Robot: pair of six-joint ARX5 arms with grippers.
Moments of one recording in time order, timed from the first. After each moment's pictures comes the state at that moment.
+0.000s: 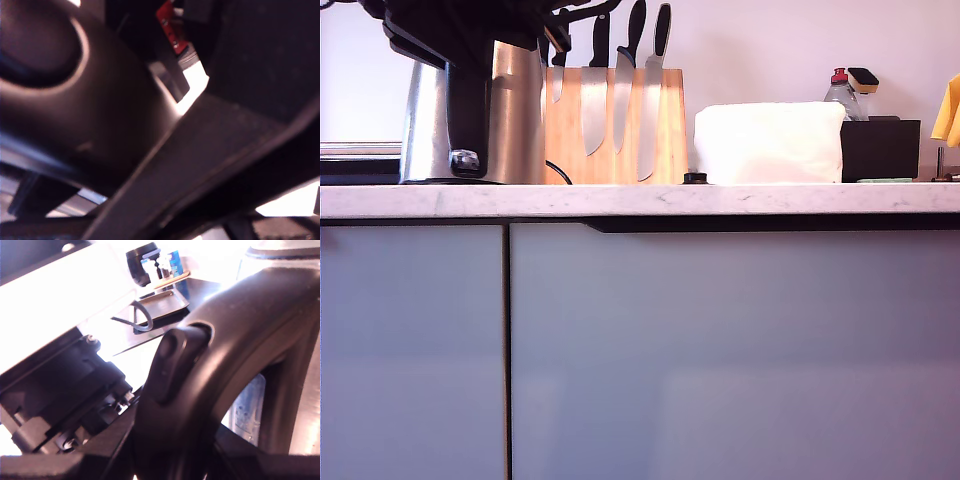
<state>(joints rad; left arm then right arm) -0.12 1.53 1.56 -0.92 0.56 0.72 0.72 1.98 1.83 -0.03 -0.54 0.12</state>
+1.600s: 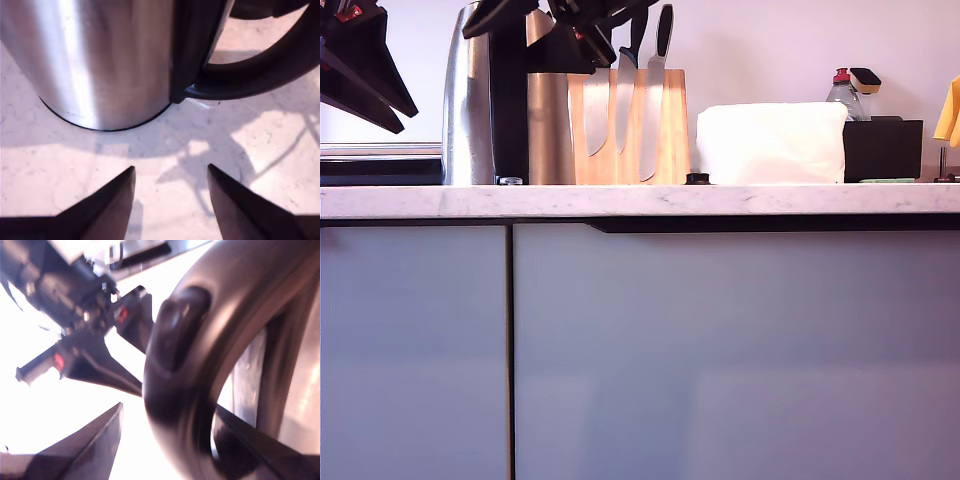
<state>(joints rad) 0.03 1.63 1.61 -1.06 0.62 0.63 0.68 1.92 1.86 -0.40 -0.53 -0.08</state>
